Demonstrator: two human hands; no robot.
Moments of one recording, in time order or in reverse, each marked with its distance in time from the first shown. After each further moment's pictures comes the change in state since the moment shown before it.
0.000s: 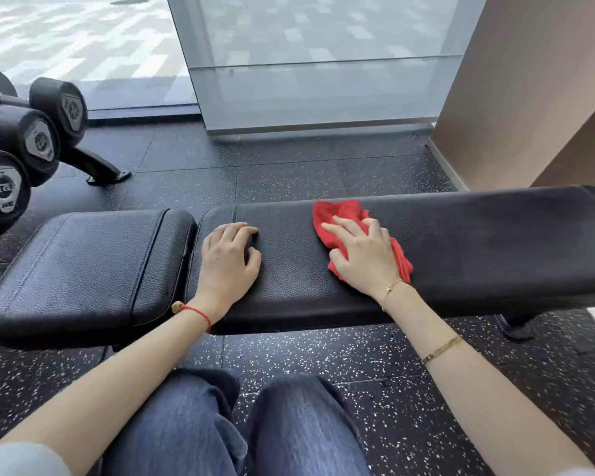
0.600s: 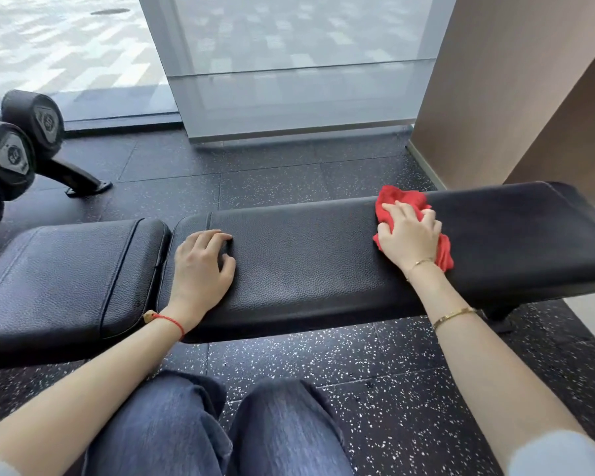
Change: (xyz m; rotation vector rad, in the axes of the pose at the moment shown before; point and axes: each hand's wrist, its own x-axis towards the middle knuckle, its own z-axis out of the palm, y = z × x) left_hand 0.000 0.004 0.002 0.041 0.012 0.007; right_hand 0.012 0.106 -0.020 0.000 0.142 0.441
